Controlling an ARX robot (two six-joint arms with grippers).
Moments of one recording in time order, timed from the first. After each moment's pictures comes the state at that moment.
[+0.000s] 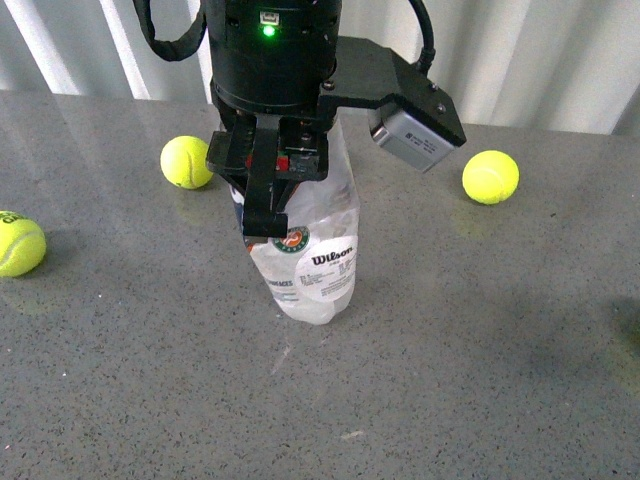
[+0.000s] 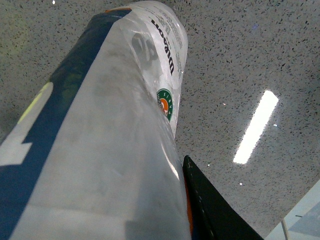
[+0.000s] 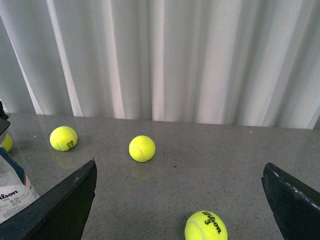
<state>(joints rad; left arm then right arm) -0.57 2.10 1.75 -1.07 -0.16 1.00 0.00 0.00 0.01 0.00 0.00 0.00</state>
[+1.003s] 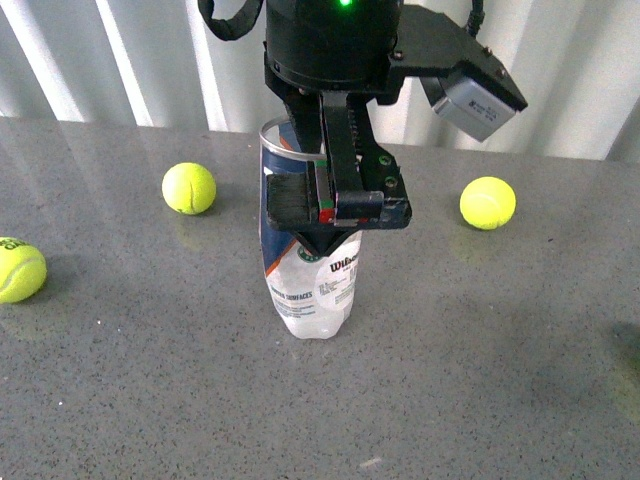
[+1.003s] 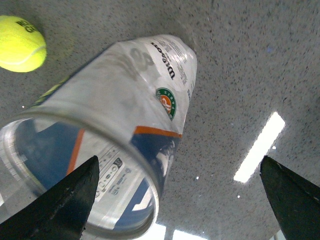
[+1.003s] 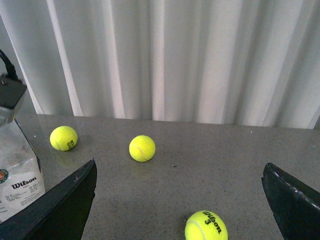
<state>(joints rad) -0.62 2.09 1.87 -1.10 -0.18 0.86 0.00 0.00 0.01 0.00 0.00 0.00</state>
